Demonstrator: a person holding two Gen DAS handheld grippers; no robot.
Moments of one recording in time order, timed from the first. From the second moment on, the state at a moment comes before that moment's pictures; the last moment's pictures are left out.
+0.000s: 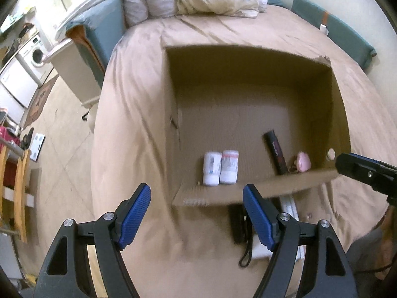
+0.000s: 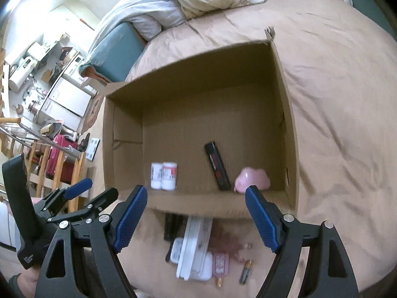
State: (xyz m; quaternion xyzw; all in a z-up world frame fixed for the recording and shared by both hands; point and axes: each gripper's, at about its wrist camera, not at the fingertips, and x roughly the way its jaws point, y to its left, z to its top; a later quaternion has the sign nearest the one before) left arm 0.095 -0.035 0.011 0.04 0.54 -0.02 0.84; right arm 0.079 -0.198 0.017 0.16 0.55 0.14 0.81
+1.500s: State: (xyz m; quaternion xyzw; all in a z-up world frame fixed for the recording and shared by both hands) left arm 0.087 -0.054 -0.075 -0.02 0.62 -0.05 0.78; right arm 0.025 -0.228 -0.035 0.21 0.61 0.07 0.76
